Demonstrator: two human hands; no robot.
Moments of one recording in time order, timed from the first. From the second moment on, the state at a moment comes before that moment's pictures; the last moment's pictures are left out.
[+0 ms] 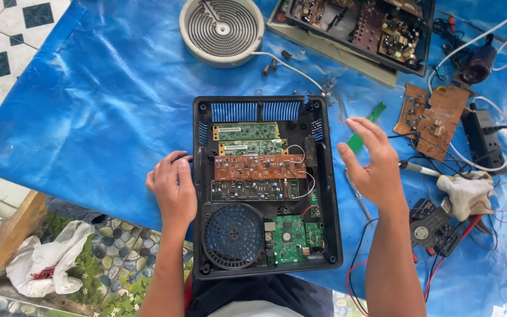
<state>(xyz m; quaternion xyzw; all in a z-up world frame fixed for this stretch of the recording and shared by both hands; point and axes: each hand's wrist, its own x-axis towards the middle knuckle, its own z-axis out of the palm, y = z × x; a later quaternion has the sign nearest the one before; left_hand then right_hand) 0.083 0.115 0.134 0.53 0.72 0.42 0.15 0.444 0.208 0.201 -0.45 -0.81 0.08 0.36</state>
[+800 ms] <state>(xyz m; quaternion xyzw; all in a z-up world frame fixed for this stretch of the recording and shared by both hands) 0.078 0.107 0.117 0.49 0.70 0.51 0.11 0.459 0.184 0.186 -0.50 -0.74 0.16 0.42</state>
